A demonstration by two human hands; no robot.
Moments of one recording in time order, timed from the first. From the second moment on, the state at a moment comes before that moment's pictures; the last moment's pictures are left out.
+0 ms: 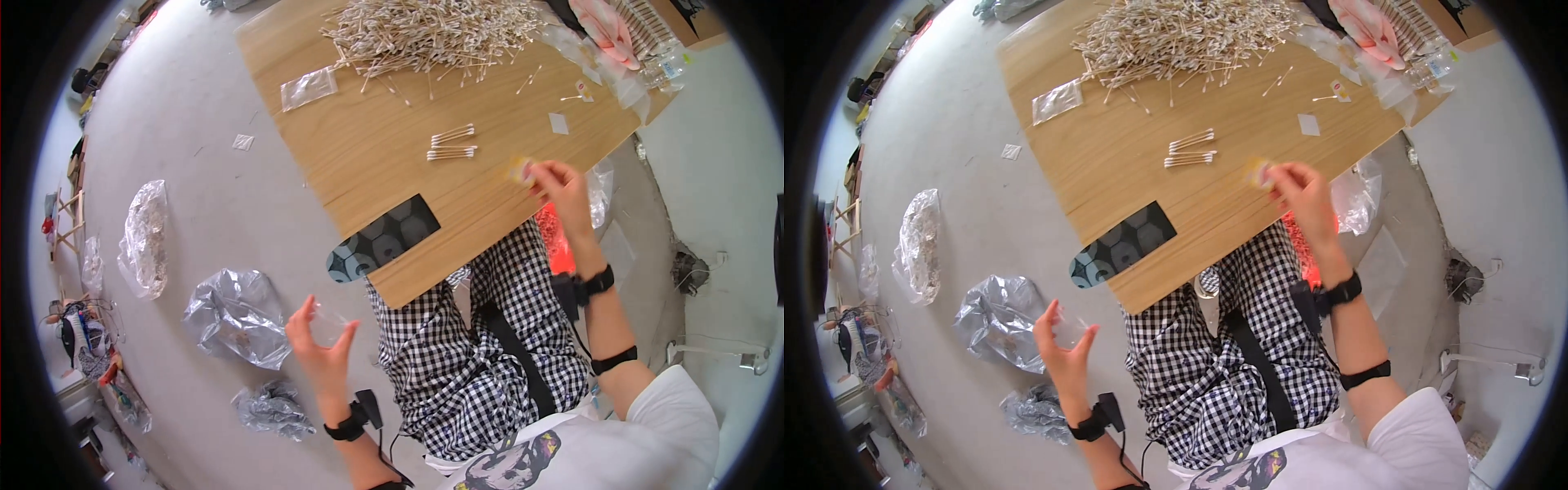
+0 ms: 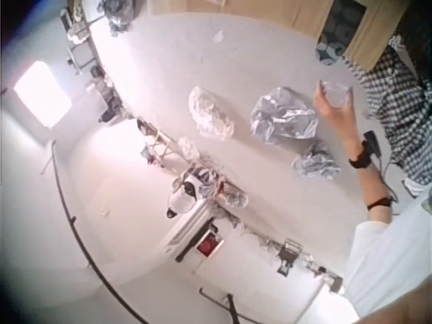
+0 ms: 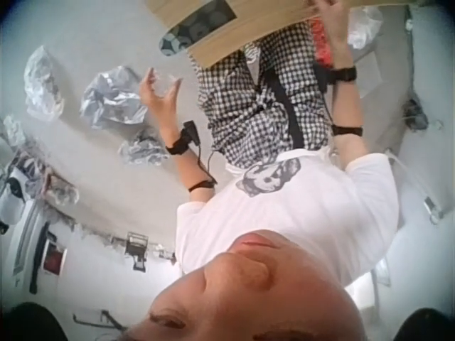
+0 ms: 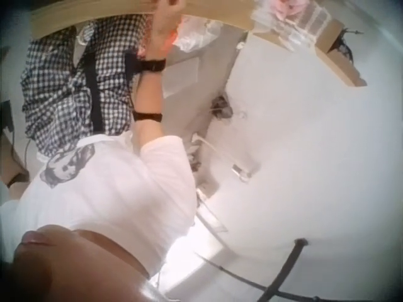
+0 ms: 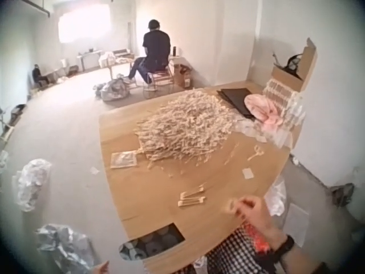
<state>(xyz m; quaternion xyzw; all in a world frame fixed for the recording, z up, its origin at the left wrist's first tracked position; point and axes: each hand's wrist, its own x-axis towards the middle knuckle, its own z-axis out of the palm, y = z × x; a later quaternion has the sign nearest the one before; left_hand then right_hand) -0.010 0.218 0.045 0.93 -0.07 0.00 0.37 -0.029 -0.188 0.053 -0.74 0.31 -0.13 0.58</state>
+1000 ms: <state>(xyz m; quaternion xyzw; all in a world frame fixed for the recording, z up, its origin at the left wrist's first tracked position) 0.048 0.186 0.037 0.90 -0.15 -0.06 0.41 0.018 -0.188 -0.013 -0.96 0.09 -0.24 0.13</state>
